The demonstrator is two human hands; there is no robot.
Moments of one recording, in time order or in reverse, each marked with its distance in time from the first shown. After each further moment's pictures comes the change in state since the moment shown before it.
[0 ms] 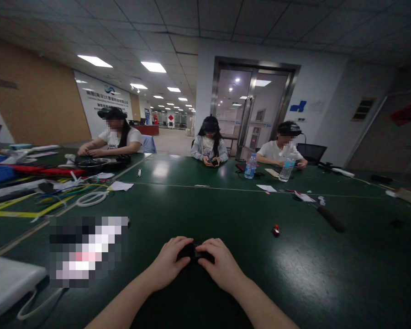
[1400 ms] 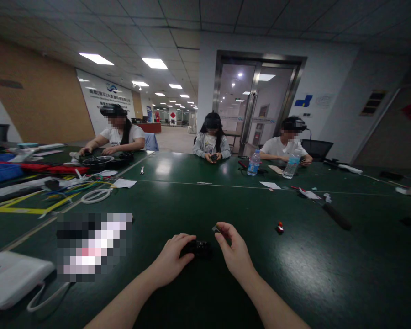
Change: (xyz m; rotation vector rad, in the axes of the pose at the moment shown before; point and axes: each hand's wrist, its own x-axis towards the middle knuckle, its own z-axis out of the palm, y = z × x) left_hand -0.003 0.006 -0.004 -0.005 -0.017 -0.030; right_hand 0.003 0.011 -0.008 0.347 0.338 0.151
